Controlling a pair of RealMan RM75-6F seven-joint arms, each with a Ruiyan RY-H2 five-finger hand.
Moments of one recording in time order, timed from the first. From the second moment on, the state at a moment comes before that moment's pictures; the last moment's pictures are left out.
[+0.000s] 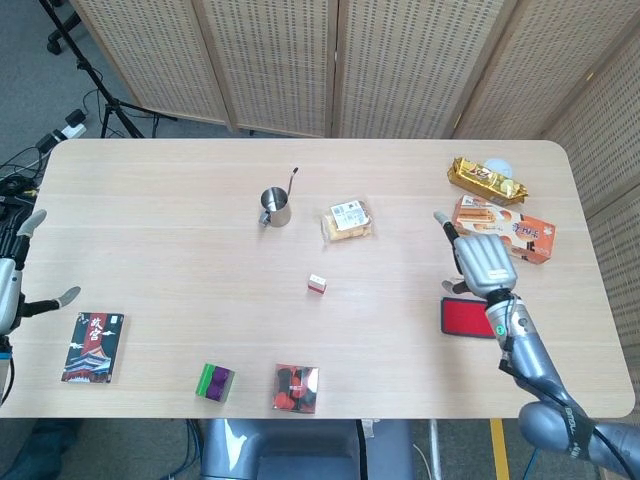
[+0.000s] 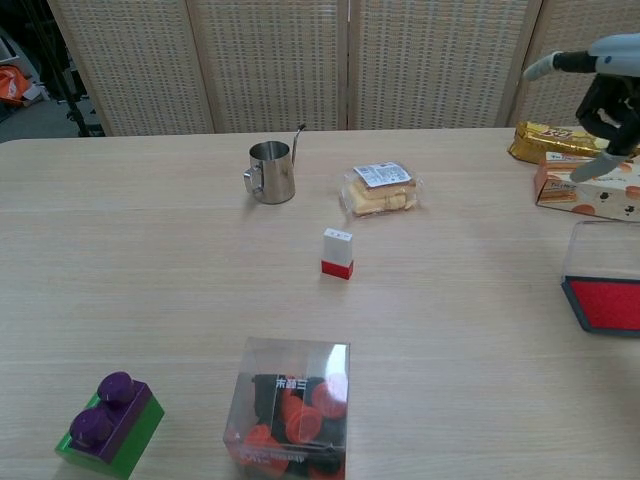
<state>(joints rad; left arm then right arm) -0.29 -1.05 -0.12 -1.69 1.29 1.46 -0.15 0.63 -1.20 0.32 -1.77 -0.87 0.98 -0.52</state>
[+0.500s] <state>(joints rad) -0.31 -1.02 -0.16 -1.65 1.28 1.34 -0.24 1.04 -1.67 0.36 -1.56 -0.35 1.10 -0.82</state>
